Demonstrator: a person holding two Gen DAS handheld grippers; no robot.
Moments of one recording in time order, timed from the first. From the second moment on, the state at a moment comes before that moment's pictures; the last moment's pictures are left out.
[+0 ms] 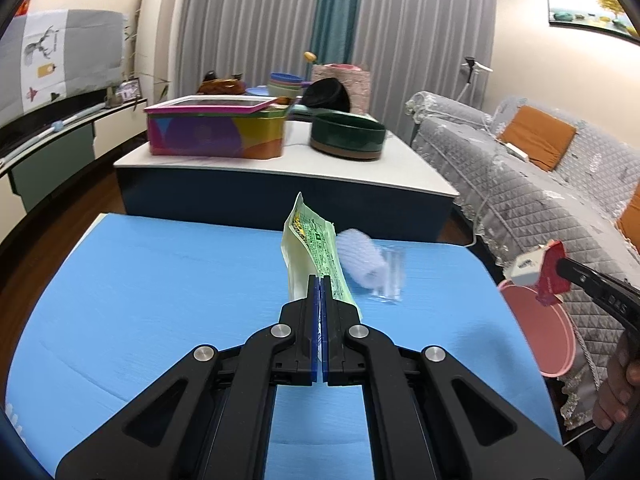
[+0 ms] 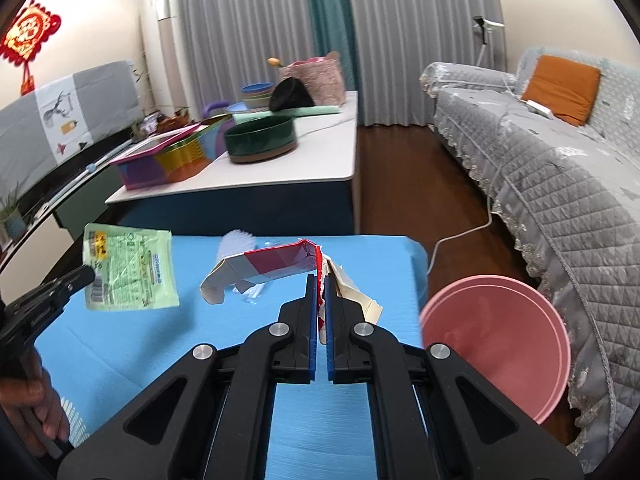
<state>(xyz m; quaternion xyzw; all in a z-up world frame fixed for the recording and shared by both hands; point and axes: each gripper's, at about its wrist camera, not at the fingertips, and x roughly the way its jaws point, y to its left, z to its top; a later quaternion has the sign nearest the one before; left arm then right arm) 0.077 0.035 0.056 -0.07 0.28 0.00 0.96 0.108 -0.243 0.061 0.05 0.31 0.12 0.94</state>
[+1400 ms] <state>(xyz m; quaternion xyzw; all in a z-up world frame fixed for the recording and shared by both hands) 0.111 -0.144 0.077 0.01 0.27 -0.15 0.95 0.115 -0.395 0.081 0.13 0.27 -0.05 0.95</state>
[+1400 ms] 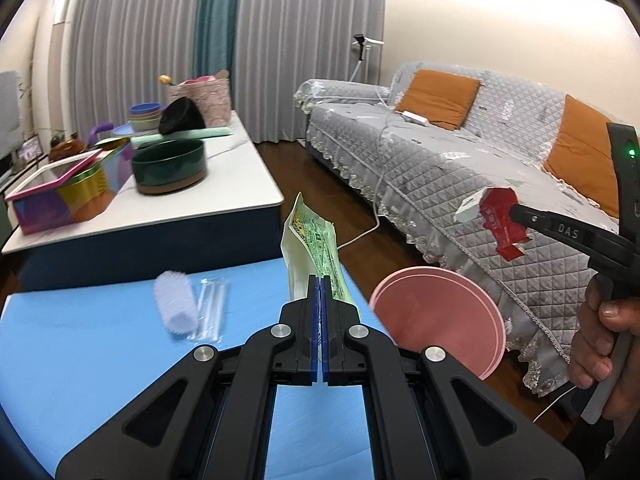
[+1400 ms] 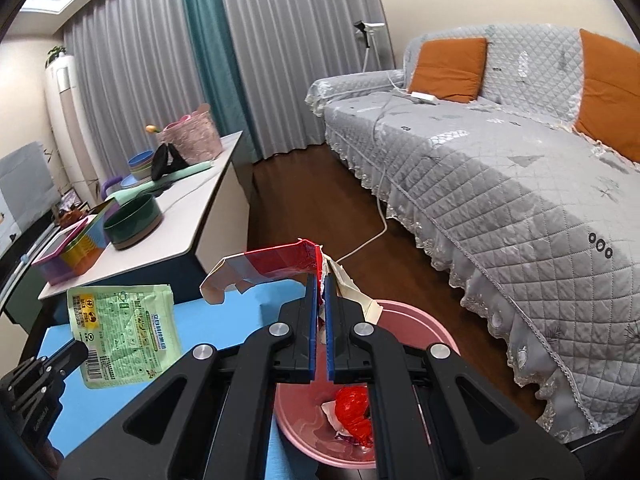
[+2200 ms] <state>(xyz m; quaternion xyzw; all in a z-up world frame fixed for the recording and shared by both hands) 0.138 -0.223 0.059 0.04 0.29 -0.21 0.93 0.132 -0.429 0.058 0.17 0.29 -0.09 0.94</state>
